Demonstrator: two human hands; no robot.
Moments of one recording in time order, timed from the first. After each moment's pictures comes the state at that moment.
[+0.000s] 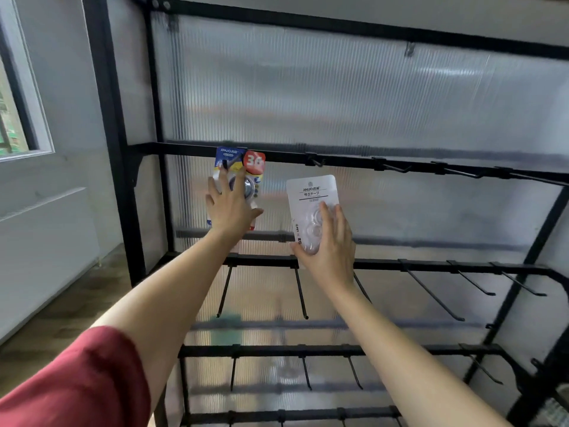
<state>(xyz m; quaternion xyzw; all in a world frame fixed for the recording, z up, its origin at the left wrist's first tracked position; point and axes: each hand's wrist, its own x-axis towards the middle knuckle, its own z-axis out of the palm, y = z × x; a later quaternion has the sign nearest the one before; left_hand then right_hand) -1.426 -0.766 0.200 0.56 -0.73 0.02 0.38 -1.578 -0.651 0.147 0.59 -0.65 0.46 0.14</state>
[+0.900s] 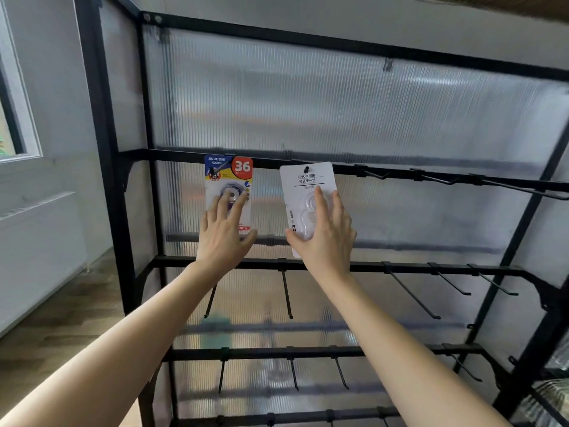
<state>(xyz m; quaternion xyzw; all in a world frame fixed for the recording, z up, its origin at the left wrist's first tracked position) -1.417 -0.707 0.177 0.49 -0.78 0.05 0.39 -1.581 -0.629 0.186 0.56 -0.68 0.44 0.20</state>
